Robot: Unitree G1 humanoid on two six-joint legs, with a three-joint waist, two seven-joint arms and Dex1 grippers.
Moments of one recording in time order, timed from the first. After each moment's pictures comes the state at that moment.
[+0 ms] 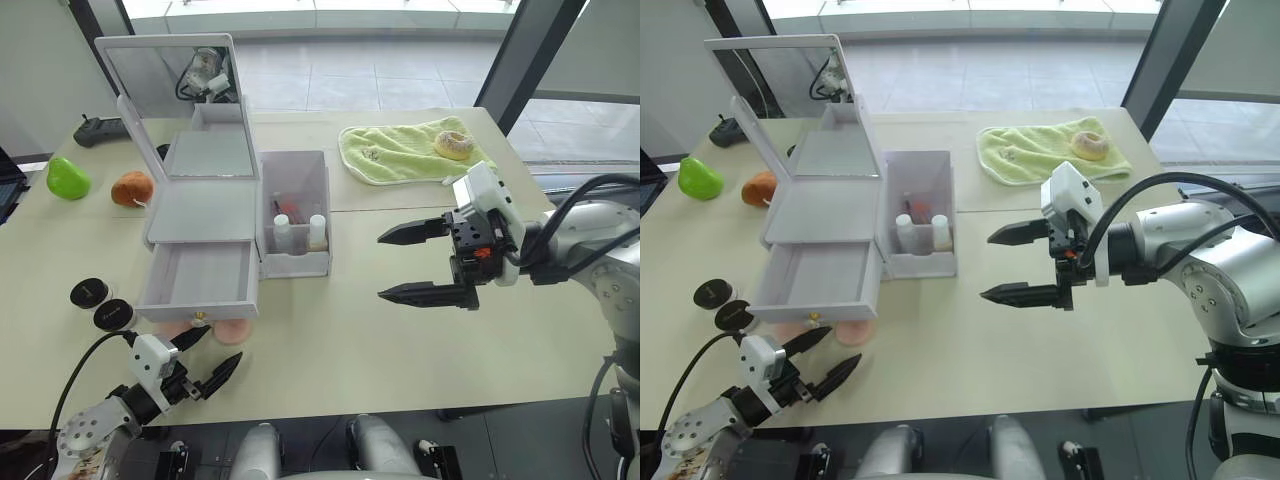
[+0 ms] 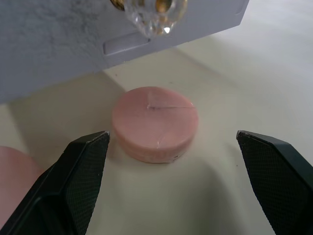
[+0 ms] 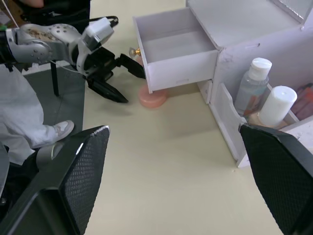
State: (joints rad) left arm 0.39 0.40 0.25 -0.25 -0.32 0.05 -0.85; right arm -0.62 -0.90 -0.03 -0.49 0.82 0.97 1.09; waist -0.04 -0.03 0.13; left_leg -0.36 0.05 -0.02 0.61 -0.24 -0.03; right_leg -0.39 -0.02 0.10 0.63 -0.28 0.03
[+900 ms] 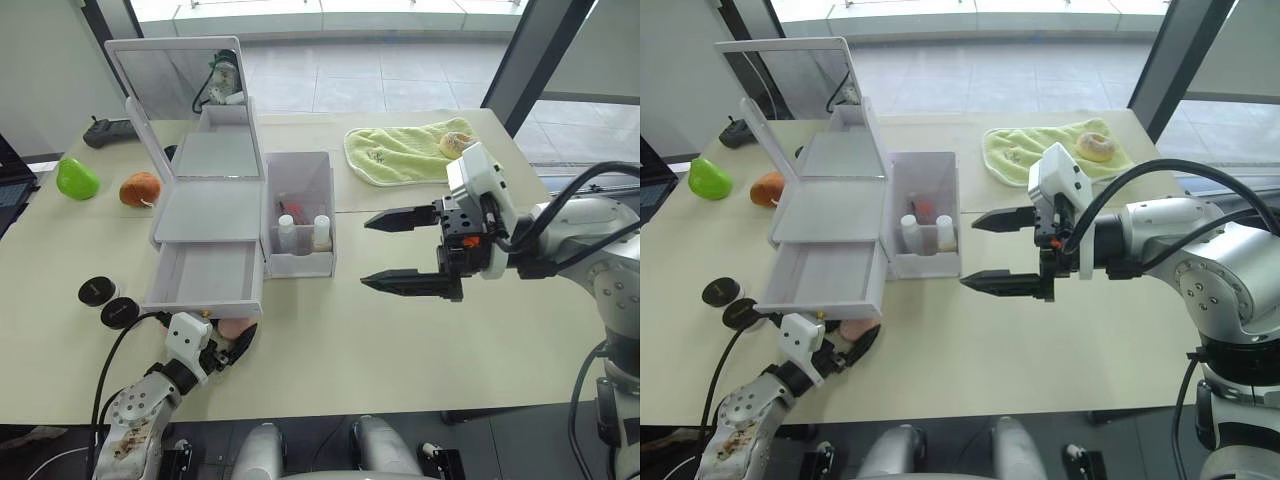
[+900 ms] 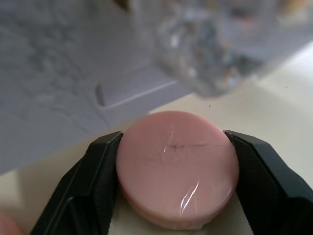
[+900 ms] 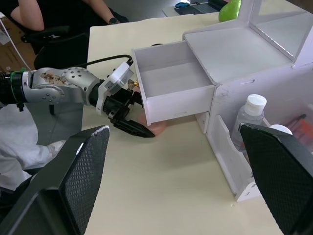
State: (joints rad) left arm 0.29 0.37 0.13 -0.18 -0.24 0.03 -0.64; right arm -0.67 -0.84 -0.02 -0.49 0.89 0.99 0.96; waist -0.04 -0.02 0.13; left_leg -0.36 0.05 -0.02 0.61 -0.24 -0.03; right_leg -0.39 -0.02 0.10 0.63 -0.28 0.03
